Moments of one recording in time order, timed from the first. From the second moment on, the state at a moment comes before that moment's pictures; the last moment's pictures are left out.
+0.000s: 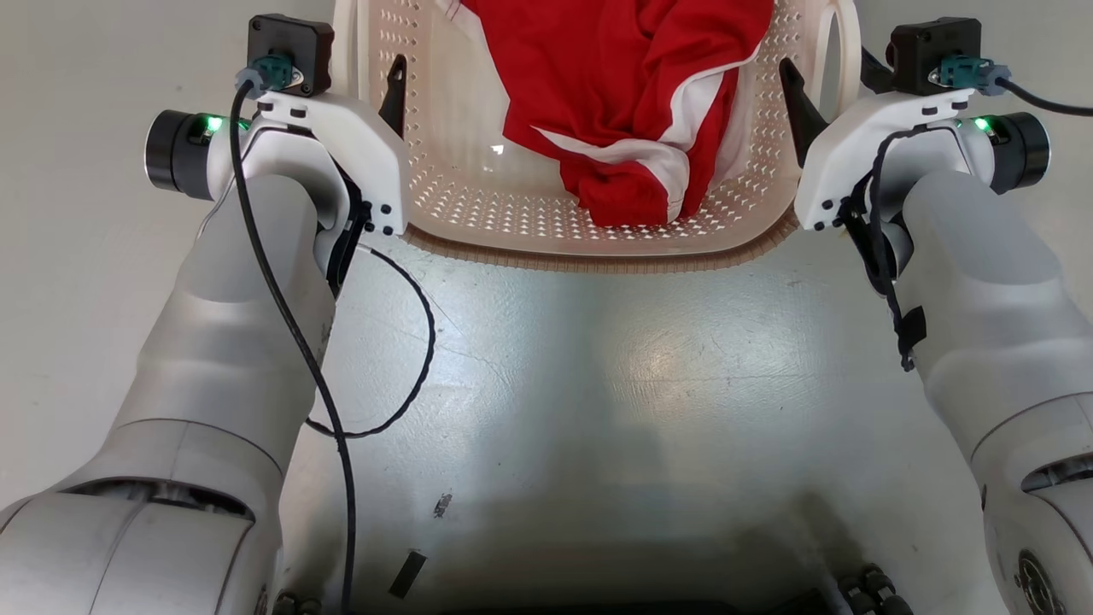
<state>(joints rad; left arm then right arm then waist) -1.19 0.02 -0.17 1.28 -0.09 -0.07 -0.21 -1.17 -0.07 0.08 1.28 0.06 0.12 -0.14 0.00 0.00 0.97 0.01</state>
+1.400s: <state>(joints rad) -1.22 0.02 -0.26 1.30 -0.16 -0.05 -0.15 -1.17 -0.07 0.27 1.30 0.26 0.12 -0.08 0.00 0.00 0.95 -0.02</state>
